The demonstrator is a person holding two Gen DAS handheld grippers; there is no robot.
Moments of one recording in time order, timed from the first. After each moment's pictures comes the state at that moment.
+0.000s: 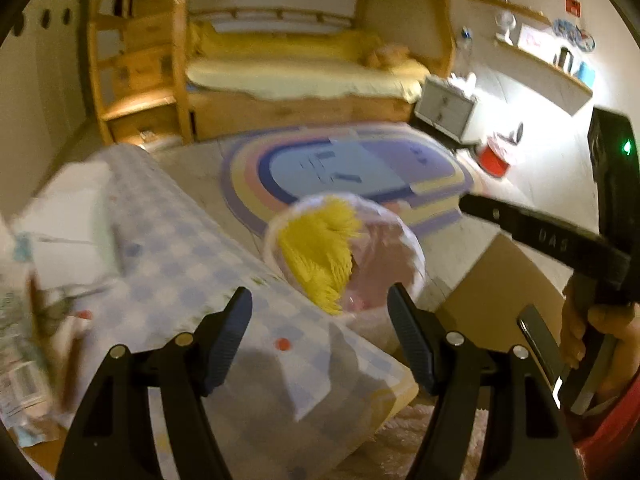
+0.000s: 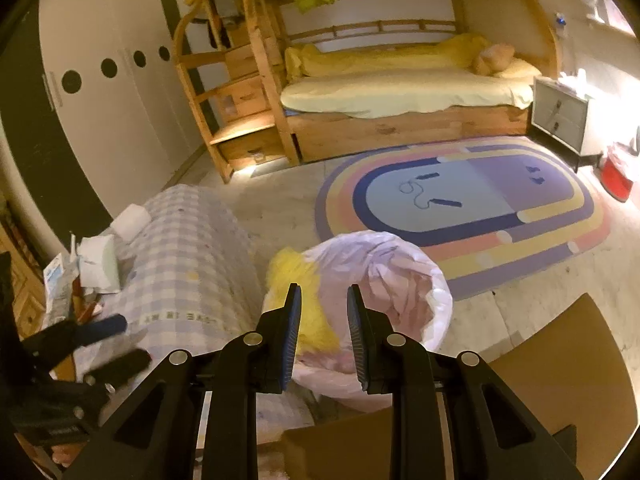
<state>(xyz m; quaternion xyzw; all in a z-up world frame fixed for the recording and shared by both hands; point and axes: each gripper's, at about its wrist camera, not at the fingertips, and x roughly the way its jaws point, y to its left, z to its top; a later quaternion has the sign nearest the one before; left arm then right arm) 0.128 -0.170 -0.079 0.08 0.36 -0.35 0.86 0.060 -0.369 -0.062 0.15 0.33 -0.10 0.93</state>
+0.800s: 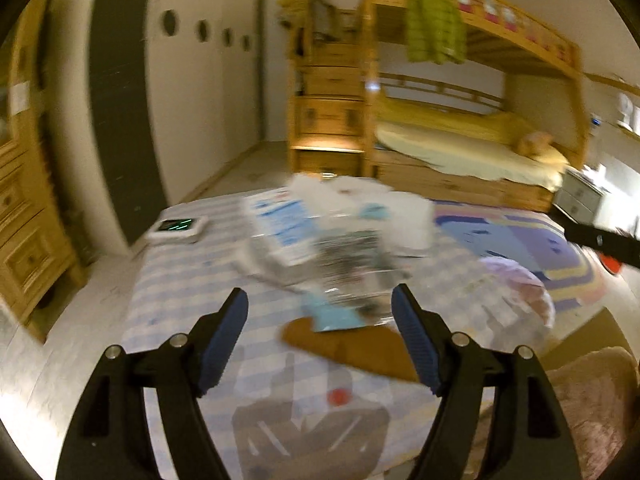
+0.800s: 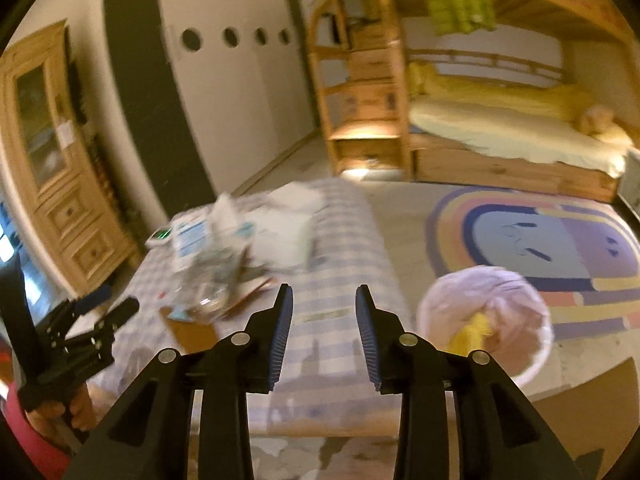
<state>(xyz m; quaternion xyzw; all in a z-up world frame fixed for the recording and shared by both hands) 0.074 0.054 -0.038 0.02 0.28 -0.08 0.96 0.059 -0.191 -0.007 0.07 0.31 0.08 0.94</state>
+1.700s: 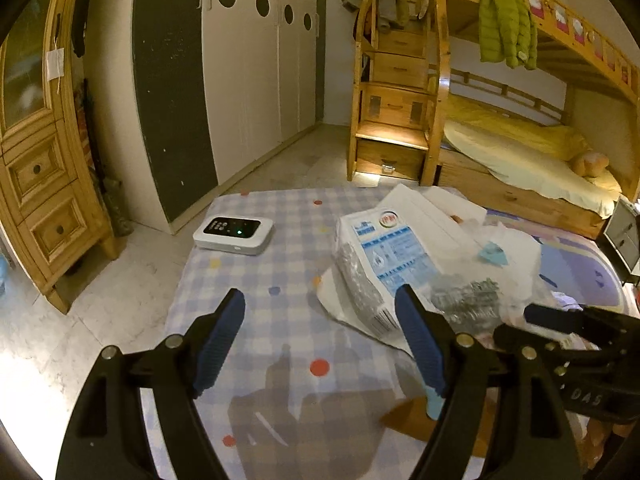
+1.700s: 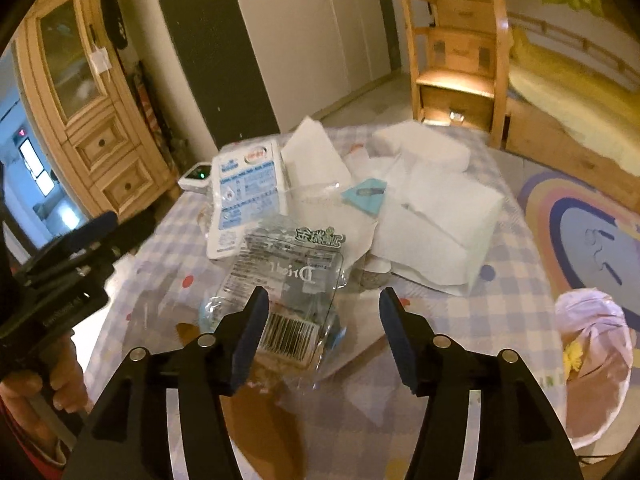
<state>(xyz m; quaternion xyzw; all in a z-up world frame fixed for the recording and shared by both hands) 0.152 0.103 -0.041 -0.01 0.31 0.01 0.95 0.183 -0.080 -0.069 0.02 0.41 0.19 0.89</state>
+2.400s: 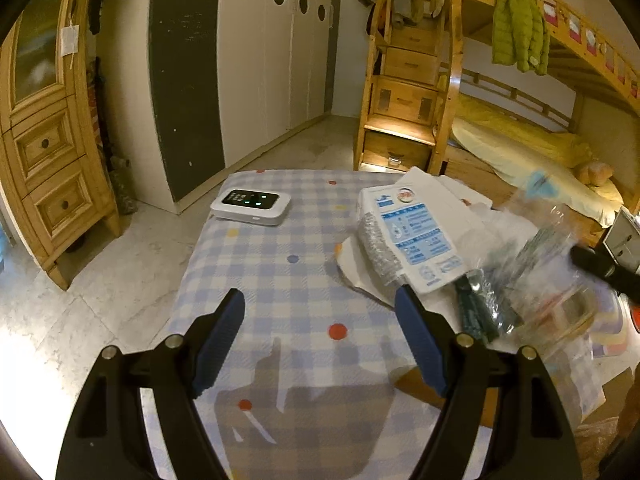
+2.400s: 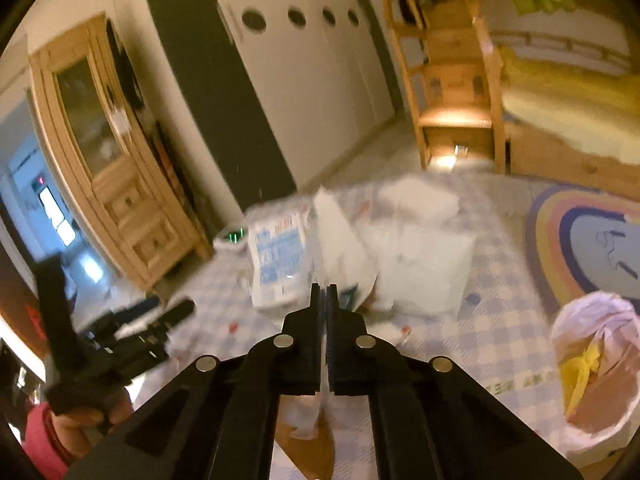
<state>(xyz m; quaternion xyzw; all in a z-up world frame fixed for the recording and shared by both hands) 0.131 0.117 -0.048 -0.03 0.33 0.02 0.94 0.139 -0.116 -0.019 0.10 0.30 0.21 0.93</state>
